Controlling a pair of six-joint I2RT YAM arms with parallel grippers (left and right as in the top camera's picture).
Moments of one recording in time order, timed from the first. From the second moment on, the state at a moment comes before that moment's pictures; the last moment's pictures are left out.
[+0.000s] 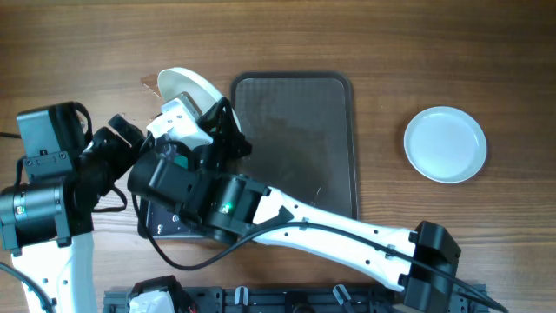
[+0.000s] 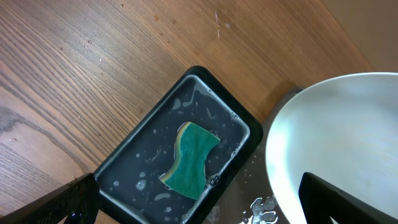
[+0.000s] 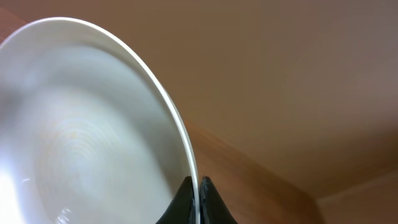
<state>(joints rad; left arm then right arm) 0.19 1.07 1.32 -1.23 0.00 -0.60 1.22 1.90 1.76 -0.59 1.25 0.03</state>
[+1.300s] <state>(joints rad) 0.19 1.07 1.32 -1.23 0.00 -0.60 -0.55 1.62 1.10 -0.84 -0.12 0.49</state>
